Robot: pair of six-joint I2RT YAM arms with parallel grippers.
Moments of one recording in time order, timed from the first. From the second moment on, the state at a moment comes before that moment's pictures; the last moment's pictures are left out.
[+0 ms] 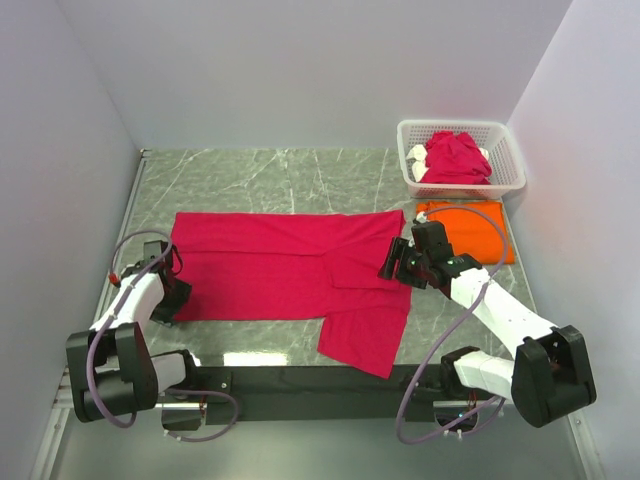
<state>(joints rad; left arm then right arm) 0.19 1.19 0.56 -0.69 -0.30 -1.03 0.33 1.15 0.66 -0.43 -0.10 0.57</state>
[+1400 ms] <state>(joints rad) 0.19 1.13 0.56 -0.65 -0.22 -0.99 0.24 1.15 0.50 -0.53 -0.07 0.71</state>
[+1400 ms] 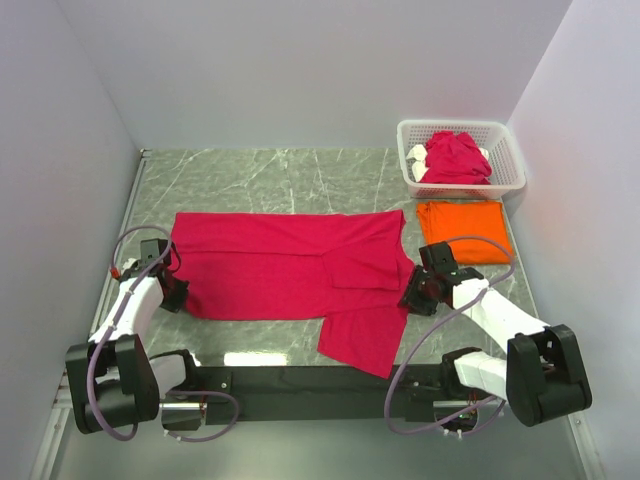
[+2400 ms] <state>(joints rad) 0.19 1.32 0.84 -0.75 -0.30 -0.87 0.19 1.35 0.87 -0.73 -0.08 0.56</state>
